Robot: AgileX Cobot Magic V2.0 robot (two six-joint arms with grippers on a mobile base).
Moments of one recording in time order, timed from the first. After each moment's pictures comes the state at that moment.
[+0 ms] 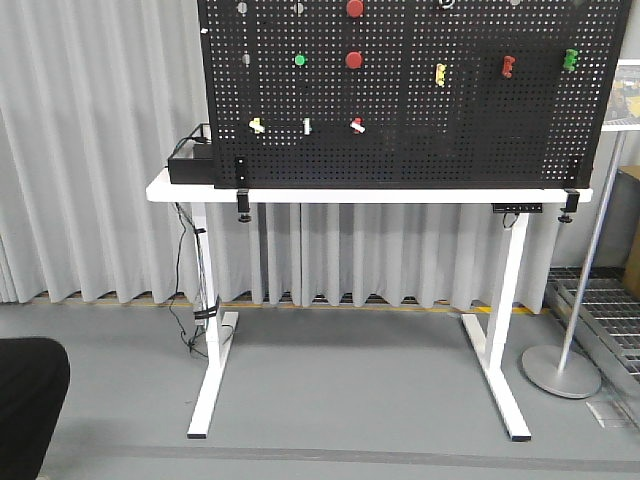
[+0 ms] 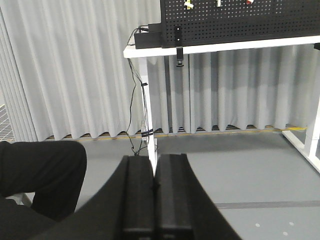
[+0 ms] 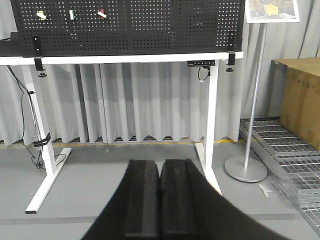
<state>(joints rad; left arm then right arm) 0.00 -0.01 0.03 0.06 0.13 0.00 -0.05 -0.01 0.03 0.01 0.12 -0.01</state>
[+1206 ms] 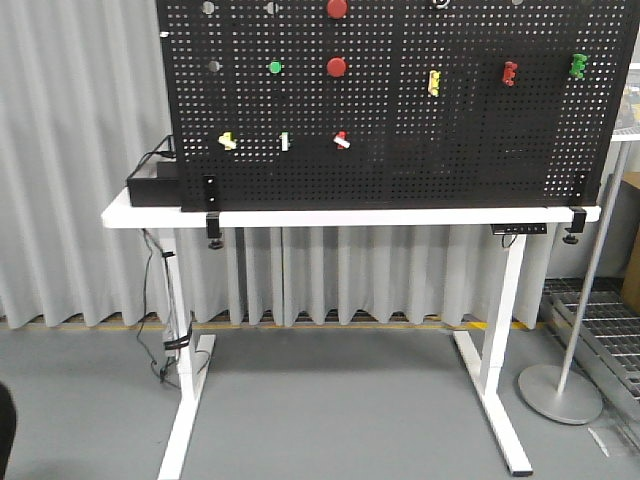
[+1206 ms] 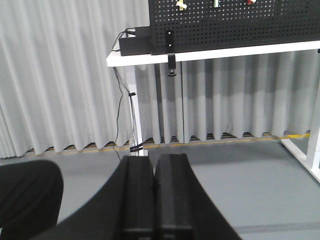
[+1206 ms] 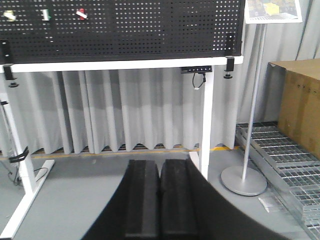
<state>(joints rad) 0.00 -0.01 0.03 0.06 0.13 0.00 -0.05 -0.01 0.03 0.01 0.12 -0.01</state>
